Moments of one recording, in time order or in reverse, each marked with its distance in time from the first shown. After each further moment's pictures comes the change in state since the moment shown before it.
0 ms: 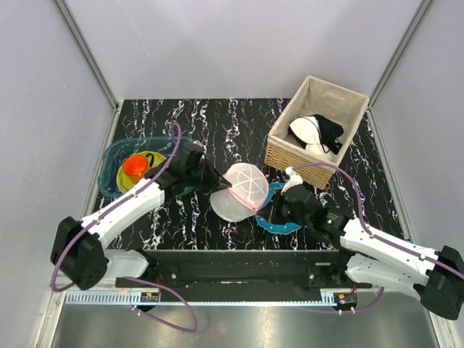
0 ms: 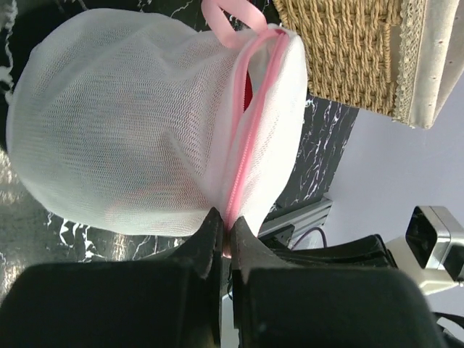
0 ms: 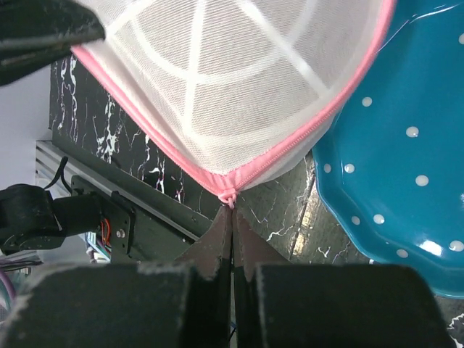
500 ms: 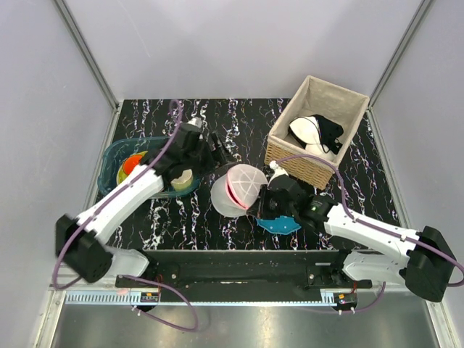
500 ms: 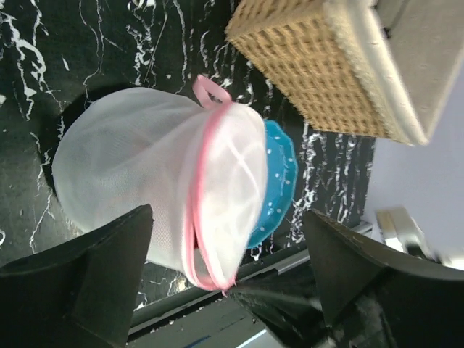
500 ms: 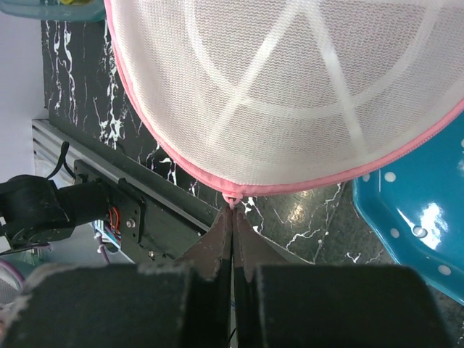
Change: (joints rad) left arm 0.041 0.170 0.304 -0.142 -0.073 0.270; right arm 0.004 0.202 0.143 -0.027 -0.079 -0.005
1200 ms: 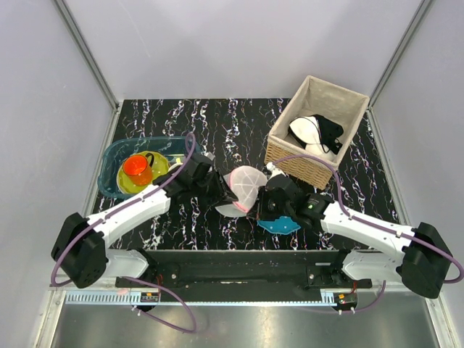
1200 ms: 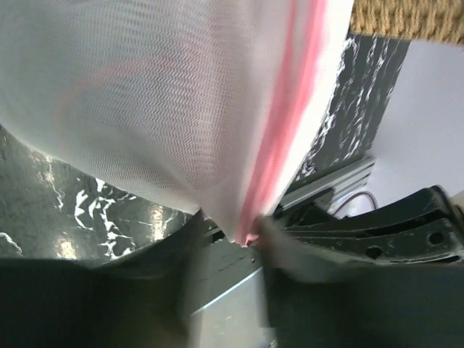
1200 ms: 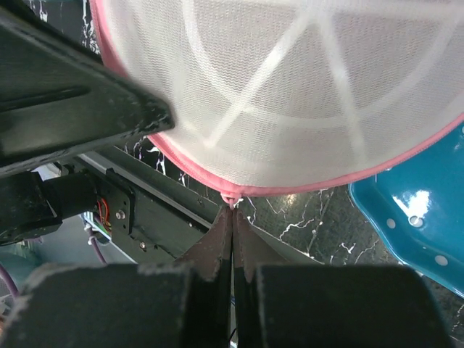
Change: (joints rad) left arm -0.118 -0.137 -0.351 0.154 0.121 -0.159; right arm 0.001 0.045 0.027 -0.035 -0.024 -0.005
